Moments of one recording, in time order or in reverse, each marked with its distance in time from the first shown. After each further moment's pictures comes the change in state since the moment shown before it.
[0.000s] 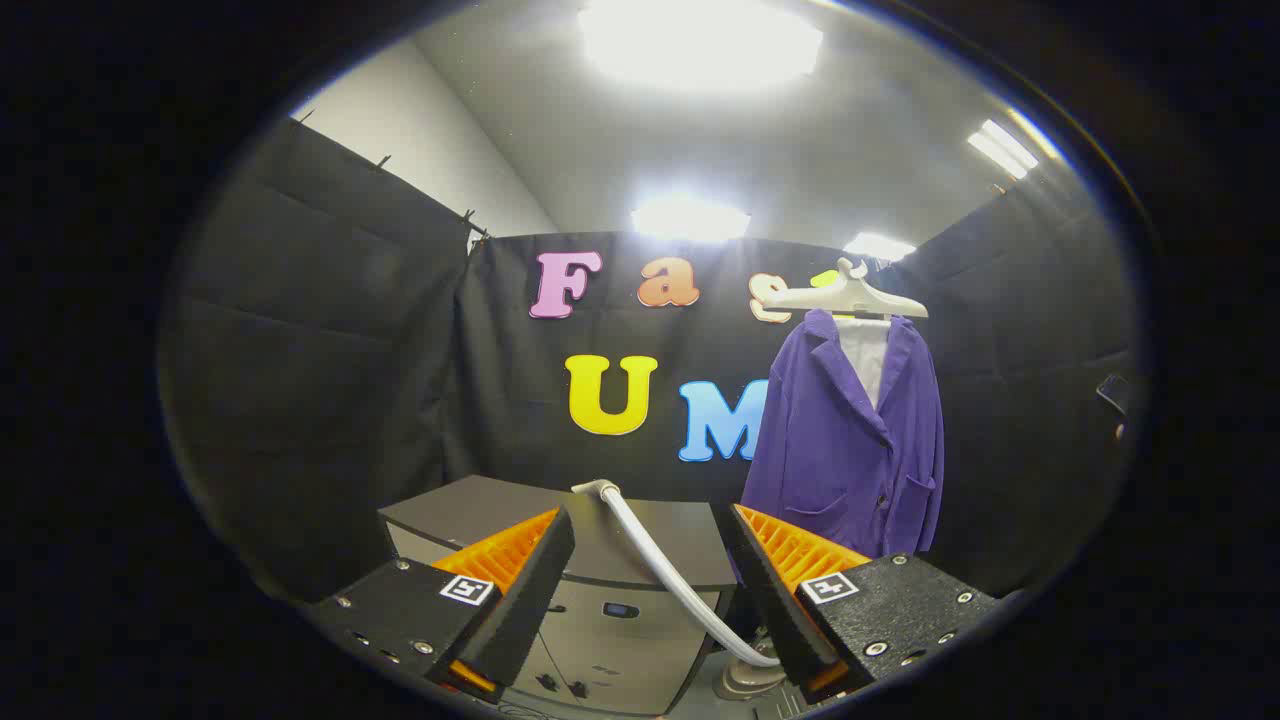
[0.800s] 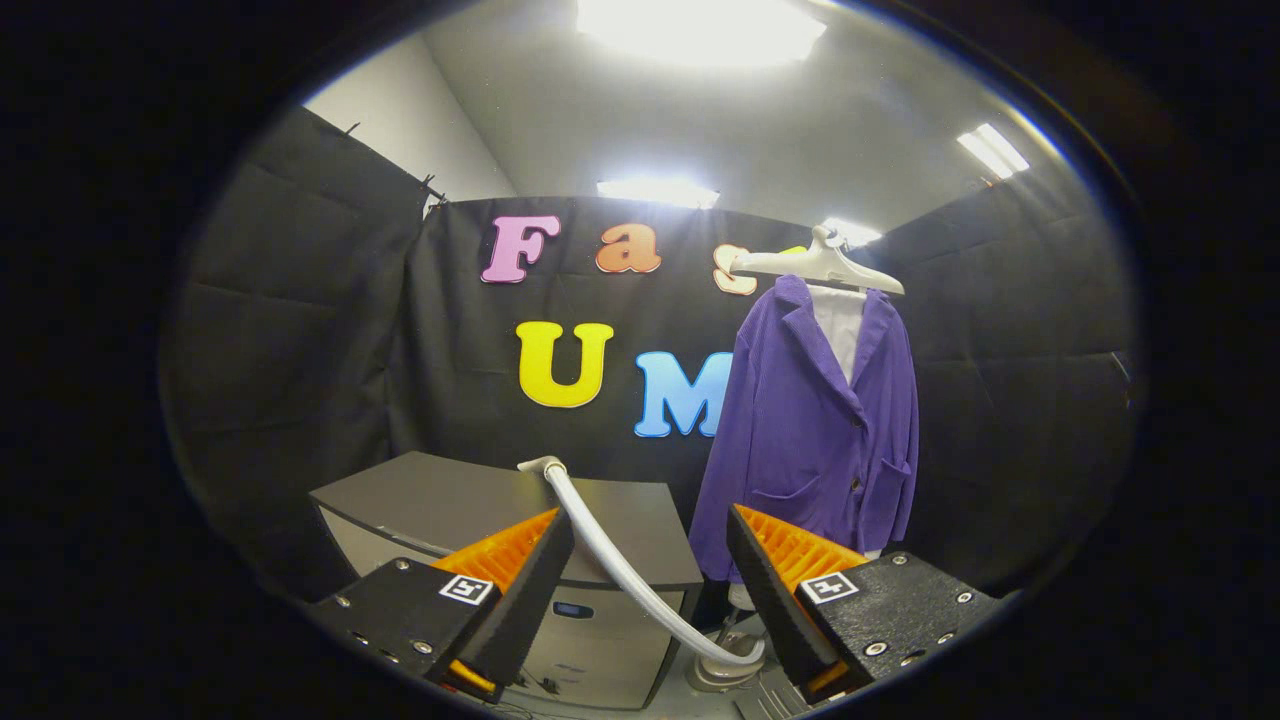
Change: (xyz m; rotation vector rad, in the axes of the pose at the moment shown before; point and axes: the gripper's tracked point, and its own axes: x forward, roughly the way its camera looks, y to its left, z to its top) arm 0.045 -0.036 -0.028 -0.012 0.089 -0.116
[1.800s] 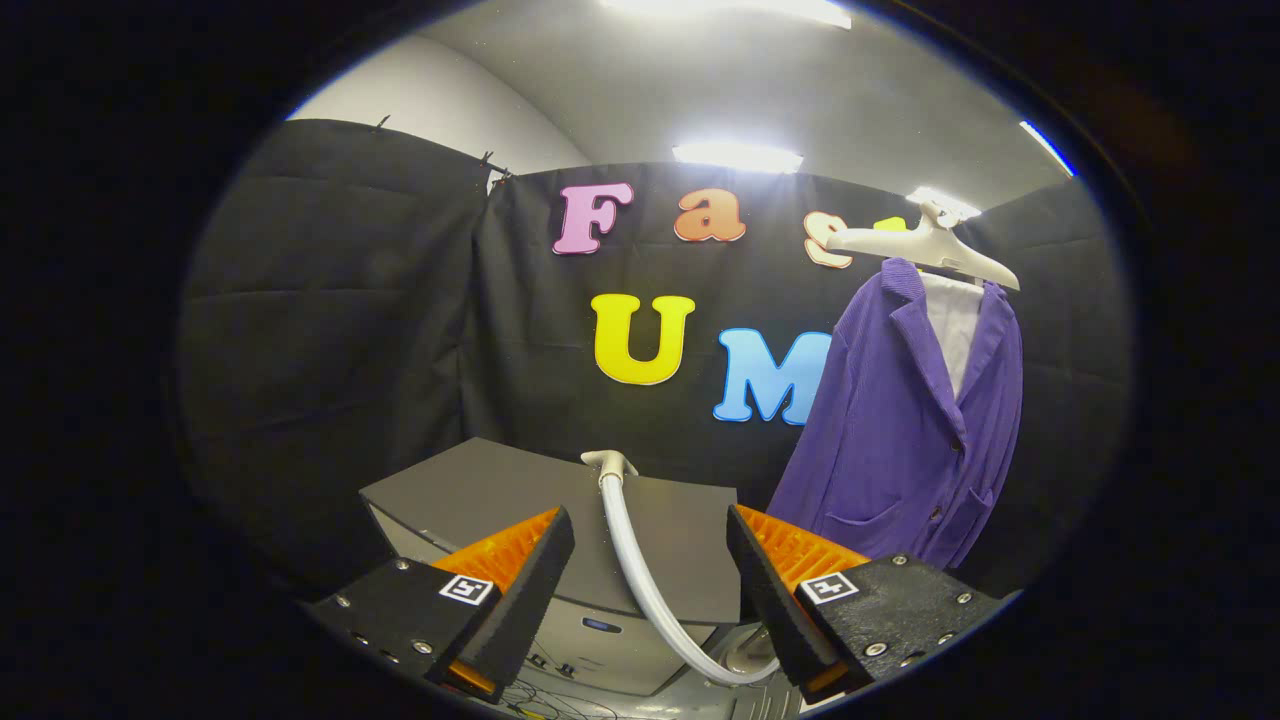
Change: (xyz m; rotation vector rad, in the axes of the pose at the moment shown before) arm 0.094 0.034 0.043 -0.018 0.153 0.278
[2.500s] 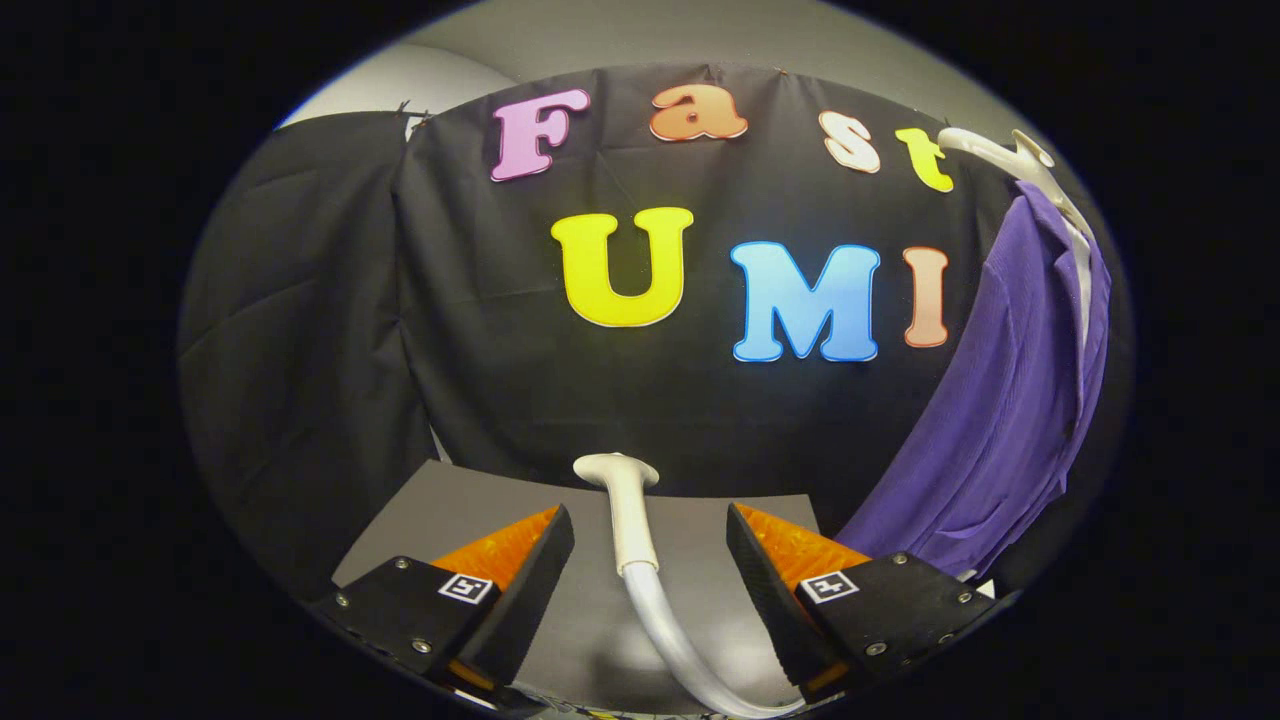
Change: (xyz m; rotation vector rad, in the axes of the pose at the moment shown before) arm 0.213 0.035 0.012 0.185 0.287 -0.060
